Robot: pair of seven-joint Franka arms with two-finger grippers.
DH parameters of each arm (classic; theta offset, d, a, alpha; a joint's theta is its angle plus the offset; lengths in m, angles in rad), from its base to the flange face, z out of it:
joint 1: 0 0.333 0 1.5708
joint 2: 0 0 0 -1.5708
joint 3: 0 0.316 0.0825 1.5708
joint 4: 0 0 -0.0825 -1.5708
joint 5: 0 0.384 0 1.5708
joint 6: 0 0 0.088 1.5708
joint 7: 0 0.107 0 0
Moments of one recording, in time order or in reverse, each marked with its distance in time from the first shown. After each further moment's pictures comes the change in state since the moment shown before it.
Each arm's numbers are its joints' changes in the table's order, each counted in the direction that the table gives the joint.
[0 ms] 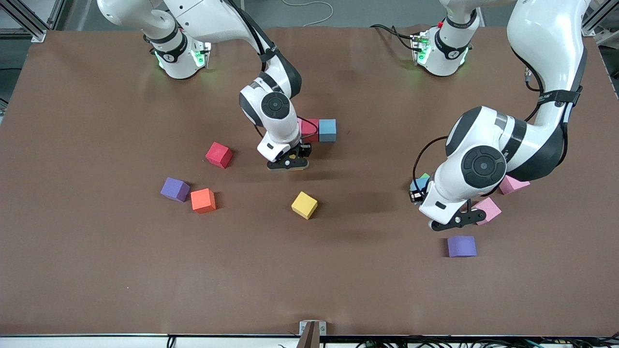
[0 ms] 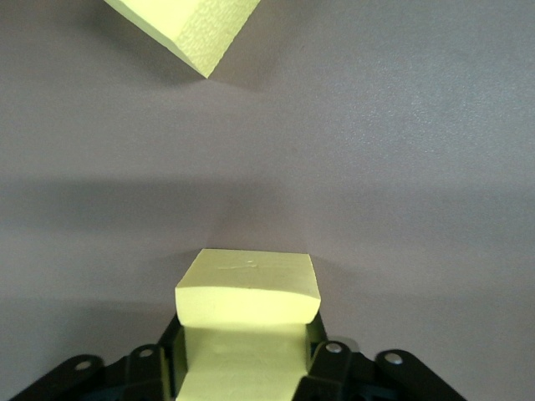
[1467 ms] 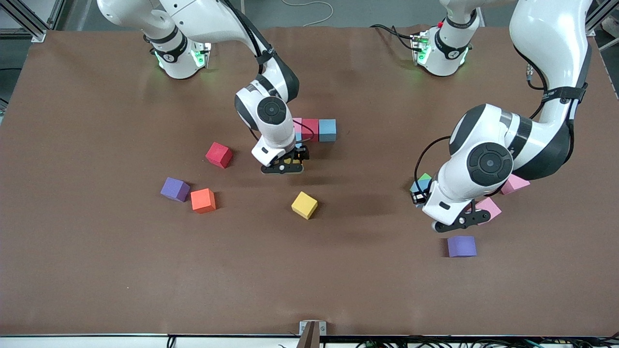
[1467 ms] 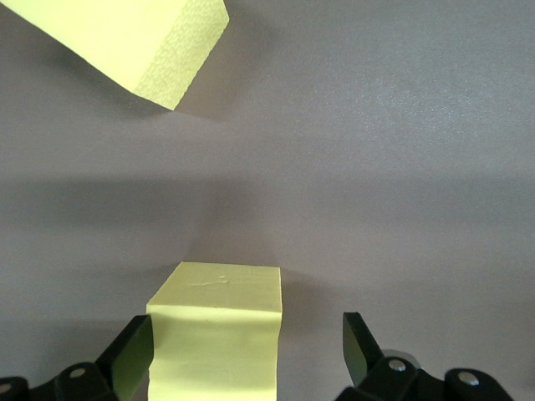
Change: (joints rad) left arm 0.004 0.003 -0.004 0.023 0.000 0.000 -0.002; right arm -0.004 0.004 -0.033 0.033 -0.001 -0.071 -0.001
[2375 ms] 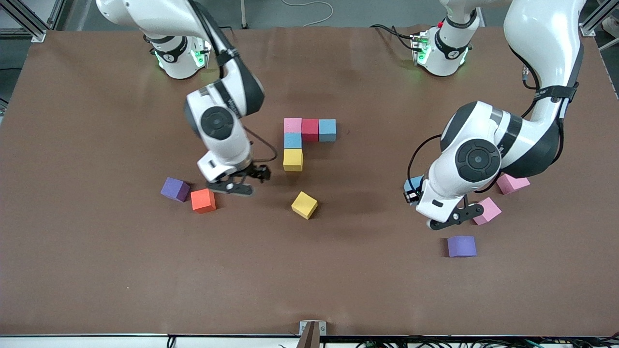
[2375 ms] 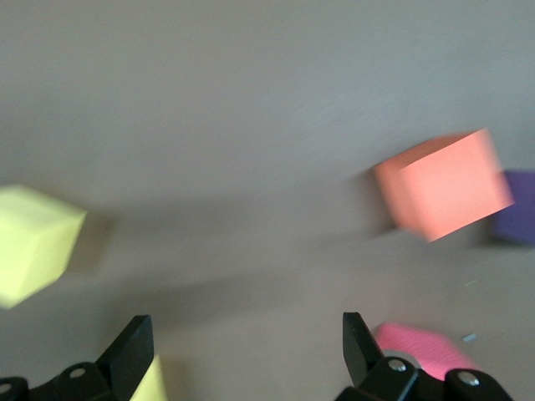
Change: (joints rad) left arm -0.030 0.000 -0.002 -0.006 -0.005 -0.002 -0.123; right arm -0.111 0.126 -0.166 0.052 -0.041 -0.198 -0.003
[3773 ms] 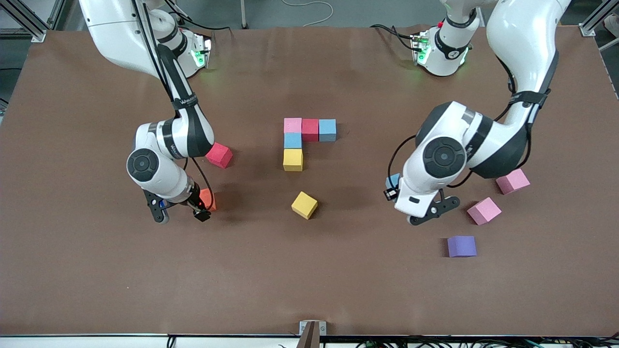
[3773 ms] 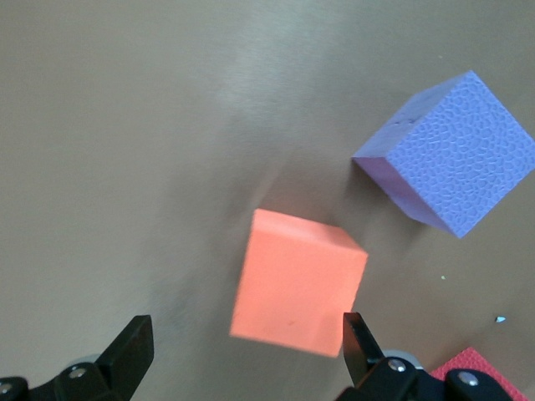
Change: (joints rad) left arm -0.082 -0.032 0.000 -0.004 0.000 0.021 -0.190; right arm -0.186 -0.090 -0.040 -0.083 0.159 0.143 0.556
